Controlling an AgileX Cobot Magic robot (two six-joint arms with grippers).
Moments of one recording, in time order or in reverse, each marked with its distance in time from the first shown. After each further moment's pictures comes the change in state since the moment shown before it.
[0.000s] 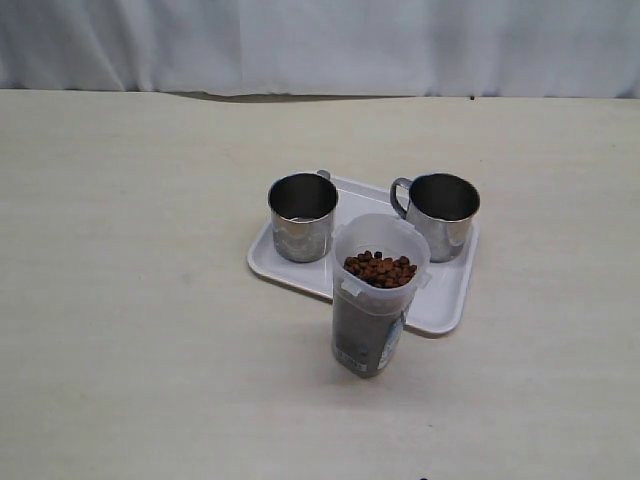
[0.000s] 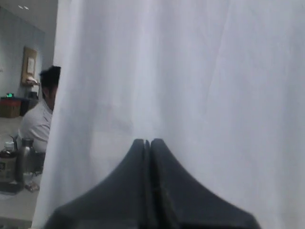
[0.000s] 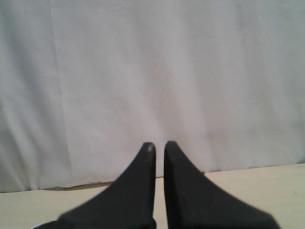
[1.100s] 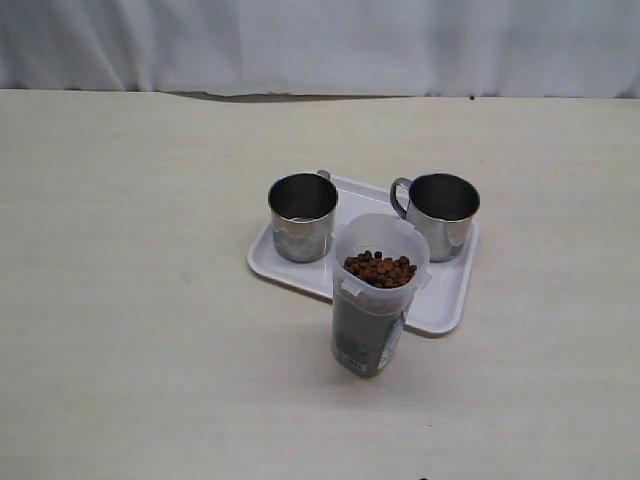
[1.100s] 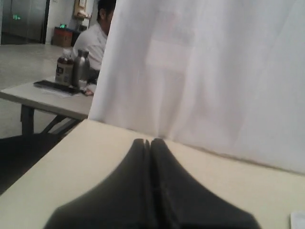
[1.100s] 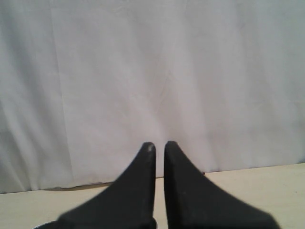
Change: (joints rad) left arm -0.003 -0.127 0.263 -0.911 0.229 0.891; right arm 0.000 -0.002 0.000 0.000 0.000 0.004
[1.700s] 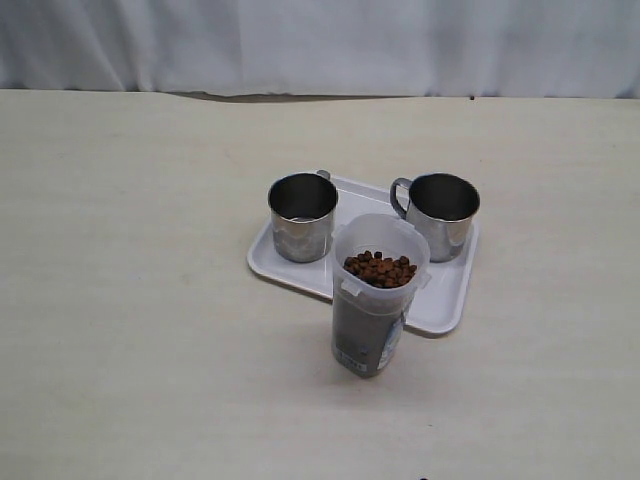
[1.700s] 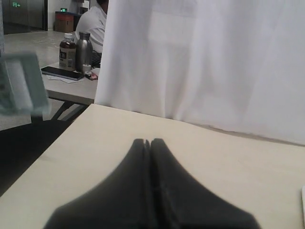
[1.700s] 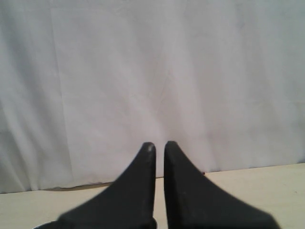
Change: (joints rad) left arm 0.000 0.000 0.000 -0.089 0.063 0.142; right arm 0.000 0.000 0.000 0.000 0.000 0.000
